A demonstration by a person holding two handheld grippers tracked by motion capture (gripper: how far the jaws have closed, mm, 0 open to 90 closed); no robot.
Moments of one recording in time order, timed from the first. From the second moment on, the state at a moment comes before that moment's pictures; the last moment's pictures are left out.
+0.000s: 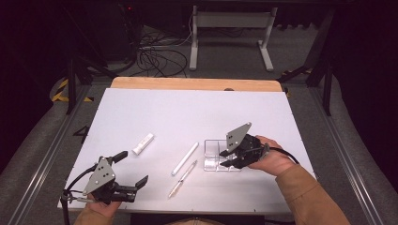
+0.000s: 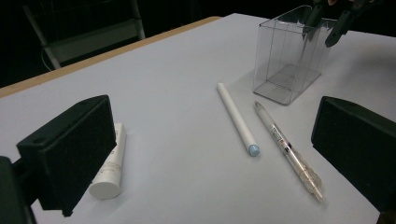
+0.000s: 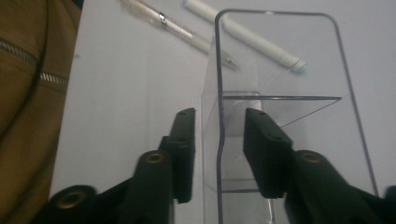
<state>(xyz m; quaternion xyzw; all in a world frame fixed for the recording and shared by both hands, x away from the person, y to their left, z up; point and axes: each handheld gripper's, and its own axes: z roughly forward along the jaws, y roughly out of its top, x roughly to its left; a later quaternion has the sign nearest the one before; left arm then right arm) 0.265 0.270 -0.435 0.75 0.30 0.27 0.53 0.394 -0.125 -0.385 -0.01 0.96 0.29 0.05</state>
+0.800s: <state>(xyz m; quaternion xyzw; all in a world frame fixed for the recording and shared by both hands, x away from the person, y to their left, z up) 0.269 0.259 -0.428 0.75 0.31 0.25 0.54 0.373 -0.165 -0.363 0.10 0.87 0.45 0.17</state>
